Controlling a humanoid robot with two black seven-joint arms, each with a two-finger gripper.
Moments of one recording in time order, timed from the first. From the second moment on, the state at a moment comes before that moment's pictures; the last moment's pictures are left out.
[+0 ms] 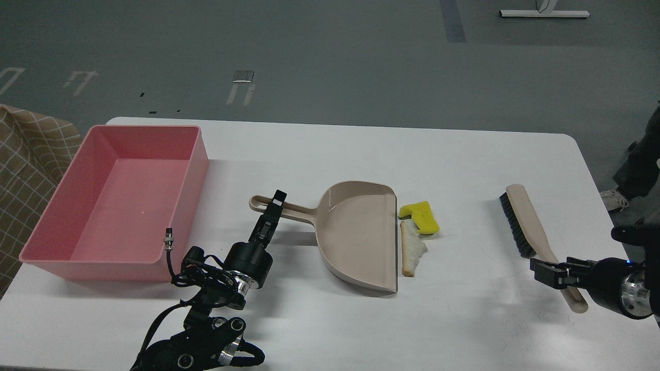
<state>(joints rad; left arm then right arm) -0.15 0.07 -0.77 -1.06 1.26 0.49 -0.47 0.06 -0.88 1.02 1.64 -1.81 0.49 -0.14</state>
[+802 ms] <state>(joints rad) -0.15 0.07 -0.77 -1.06 1.26 0.49 -0.47 0.05 -0.88 1.02 1.63 -1.83 0.49 -0.14</state>
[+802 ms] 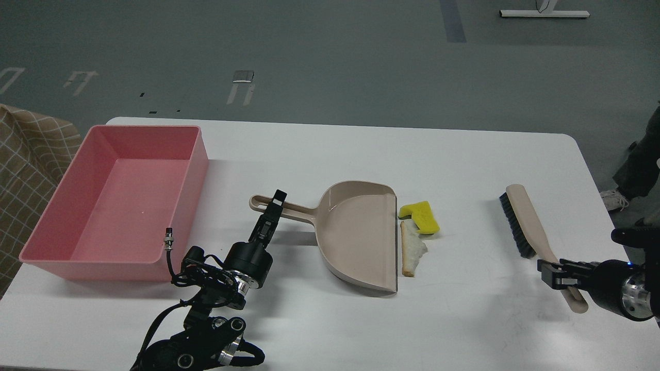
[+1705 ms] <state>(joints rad) -0.15 0.07 -0.77 -1.06 1.26 0.49 -0.47 0.05 -0.81 1.03 1.65 -1.83 0.49 -0.15</state>
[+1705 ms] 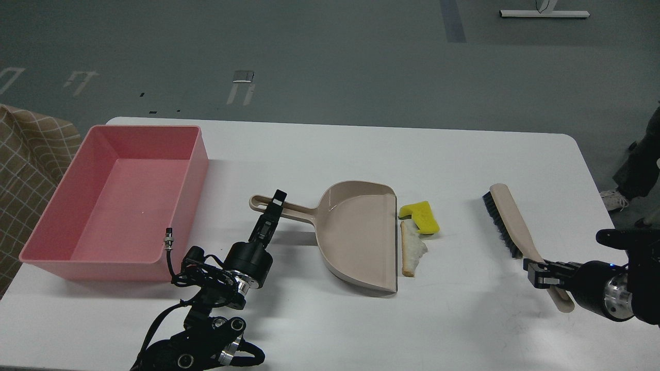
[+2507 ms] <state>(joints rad) -0.15 0.07 -0.77 -1.07 1.26 0.49 -0.47 0.03 -0.76 1.06 1.71 -1.81 0.49 -0.21</state>
